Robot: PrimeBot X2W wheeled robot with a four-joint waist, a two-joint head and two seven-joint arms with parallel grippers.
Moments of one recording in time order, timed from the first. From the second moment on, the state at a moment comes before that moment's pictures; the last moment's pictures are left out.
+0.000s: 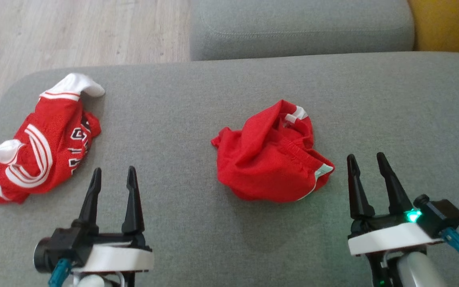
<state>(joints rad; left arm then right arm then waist) -0.03 0.33 -0.46 -0.03 -0.54 0.31 -0.25 -0.01 -0.05 0.13 0.16 0.30 0.13 -0.25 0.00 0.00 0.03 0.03</state>
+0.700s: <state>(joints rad) -0.10 0.21 -0.43 0.12 -0.43 0.14 -0.25 -0.29 -0.05 0.20 0.68 0.43 0.13 -0.24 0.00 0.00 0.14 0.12</state>
